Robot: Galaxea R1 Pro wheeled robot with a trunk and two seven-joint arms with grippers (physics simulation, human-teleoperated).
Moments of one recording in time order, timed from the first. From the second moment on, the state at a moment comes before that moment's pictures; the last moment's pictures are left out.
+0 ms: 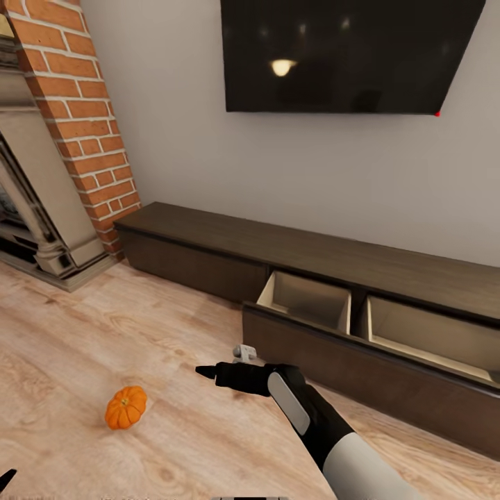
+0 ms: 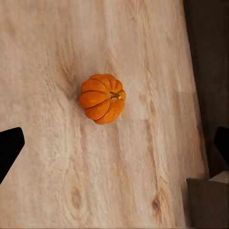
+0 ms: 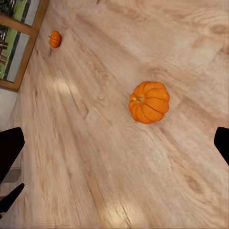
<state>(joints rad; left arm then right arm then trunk) 0.10 -0.06 1.03 -1.52 0.72 0.76 -0.31 -0.64 0.17 0.47 -0.85 -0.74 0.59 0.29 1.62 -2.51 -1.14</state>
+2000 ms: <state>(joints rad) -0.09 -0.02 0.49 -1.60 0.65 0.87 0.32 -0.76 0.10 0.38 -0.58 -0.81 0.69 0.28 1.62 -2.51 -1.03</state>
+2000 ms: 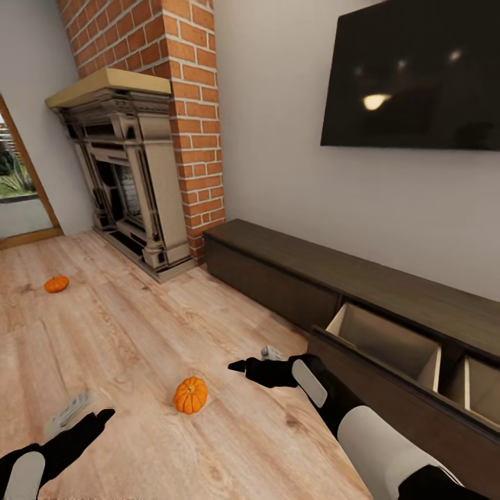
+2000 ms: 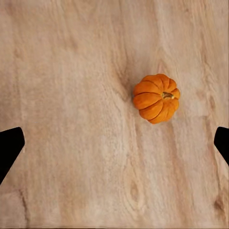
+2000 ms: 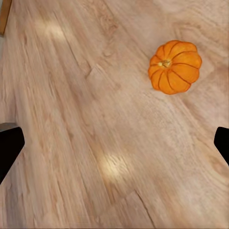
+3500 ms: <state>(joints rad) -0.04 -0.06 0.37 -1.60 0.65 0.80 0.35 -0.70 -0.10 0.39 -0.33 -0.50 0.39 0.88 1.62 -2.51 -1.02</state>
